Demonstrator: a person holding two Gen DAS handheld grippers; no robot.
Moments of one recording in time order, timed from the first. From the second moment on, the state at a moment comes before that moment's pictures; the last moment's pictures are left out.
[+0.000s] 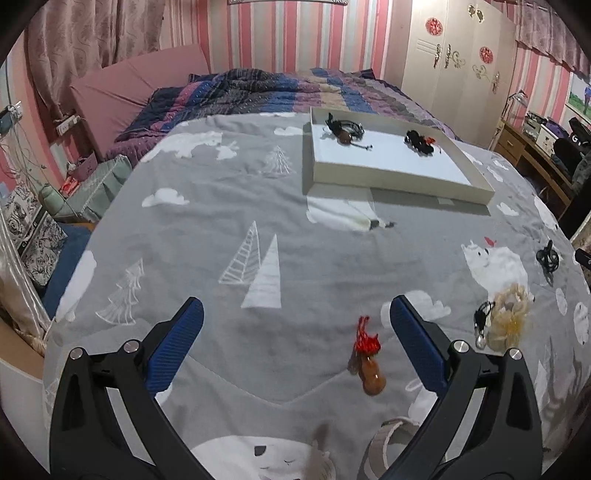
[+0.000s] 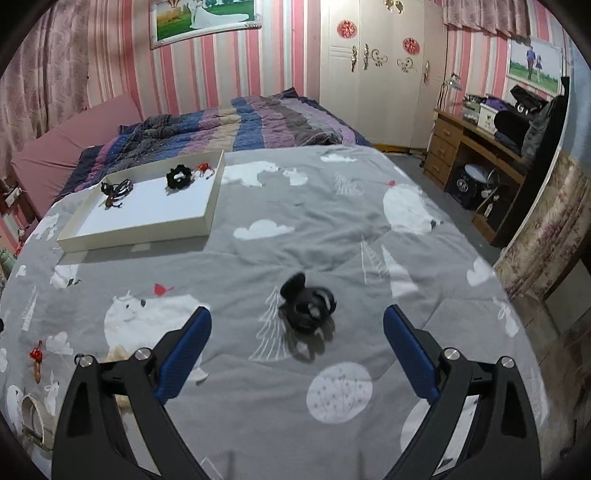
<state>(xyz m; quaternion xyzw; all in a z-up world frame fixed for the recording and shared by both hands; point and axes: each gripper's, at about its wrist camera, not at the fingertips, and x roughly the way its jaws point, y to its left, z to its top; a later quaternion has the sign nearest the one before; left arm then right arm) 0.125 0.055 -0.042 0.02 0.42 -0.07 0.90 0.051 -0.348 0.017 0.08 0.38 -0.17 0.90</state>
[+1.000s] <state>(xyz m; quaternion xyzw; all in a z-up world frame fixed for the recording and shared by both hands) 0.122 0.019 -0.078 0.03 0.49 -0.13 0.86 0.067 -0.254 -0.015 0.06 0.45 -0.05 0.89</state>
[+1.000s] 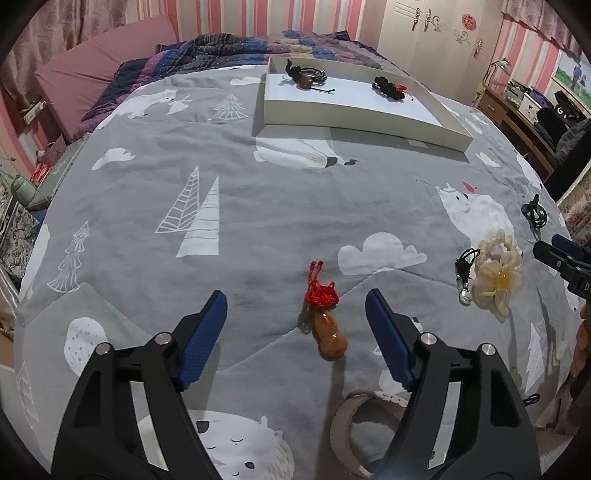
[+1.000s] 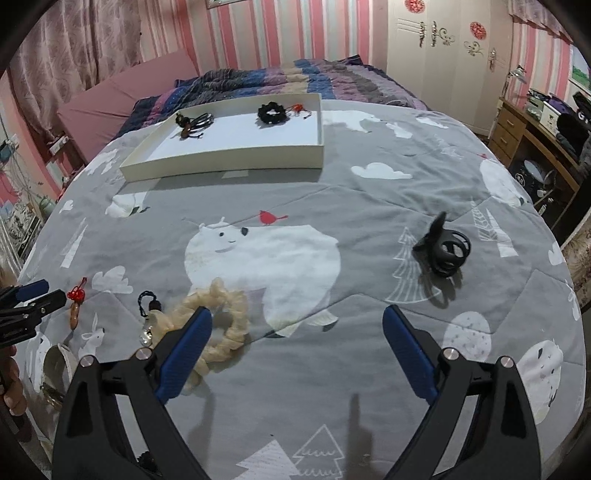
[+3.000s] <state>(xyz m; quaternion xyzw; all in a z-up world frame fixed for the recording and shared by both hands) 0.364 -0.052 -0.017 0.03 0.42 -0.15 0.89 0.290 -0.283 0.057 0.04 0.36 -0.01 0.93</state>
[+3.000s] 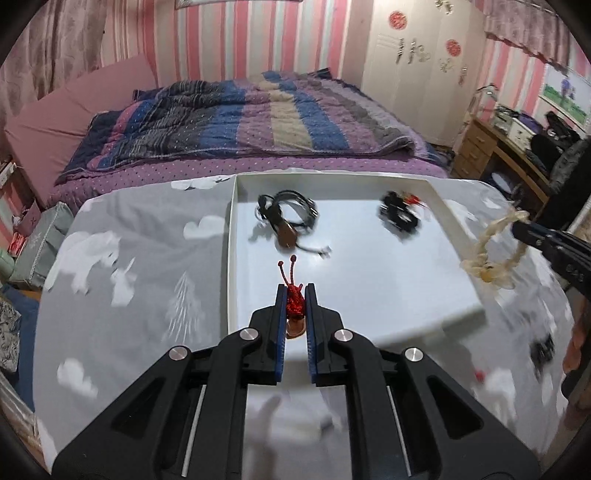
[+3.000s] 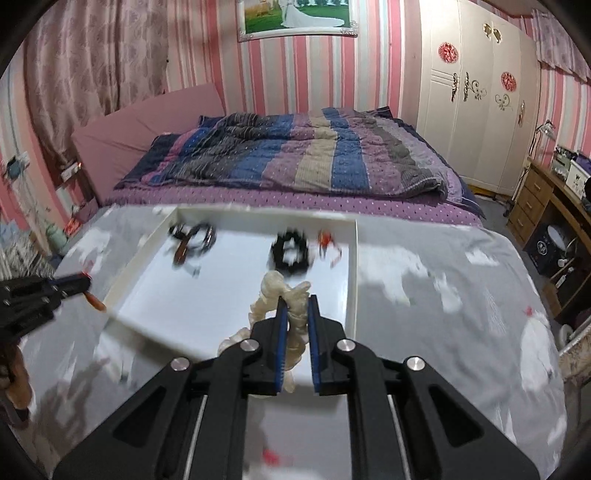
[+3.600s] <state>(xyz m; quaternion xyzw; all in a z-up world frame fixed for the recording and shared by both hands) 0.477 -0.075 -0.082 0.04 0.50 -0.09 0.86 0.429 -0.296 -0.027 0.02 0.49 -0.06 0.87</state>
